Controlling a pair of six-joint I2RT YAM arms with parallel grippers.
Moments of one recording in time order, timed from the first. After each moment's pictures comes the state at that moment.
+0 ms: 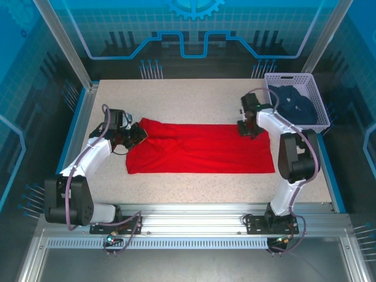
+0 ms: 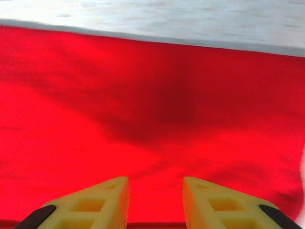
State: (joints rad) left arm -0.01 1.35 0.89 -0.46 0.44 -0.72; right arm 0.20 1.85 1.33 -0.76 0.10 0.11
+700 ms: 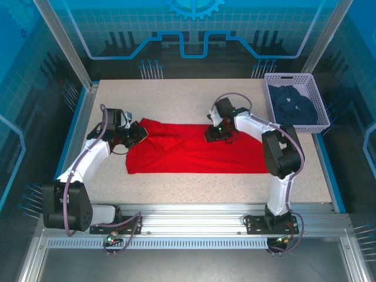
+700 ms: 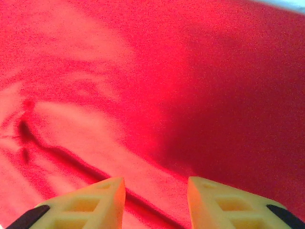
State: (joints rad) left arm -0.01 1.31 0.90 -0.48 0.48 -0.74; right arm 0.42 1.94 1.36 -0.63 -0.32 0.14
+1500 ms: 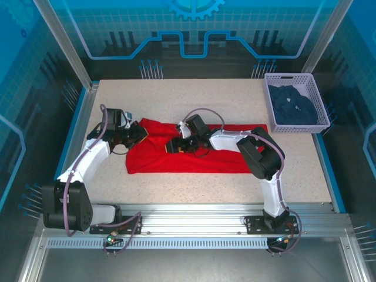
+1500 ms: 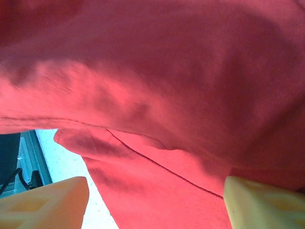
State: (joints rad) left arm -0.01 1.31 0.90 -0.48 0.49 -0.74; right arm 0.68 2.07 1.27 -0.02 -0.59 0.58
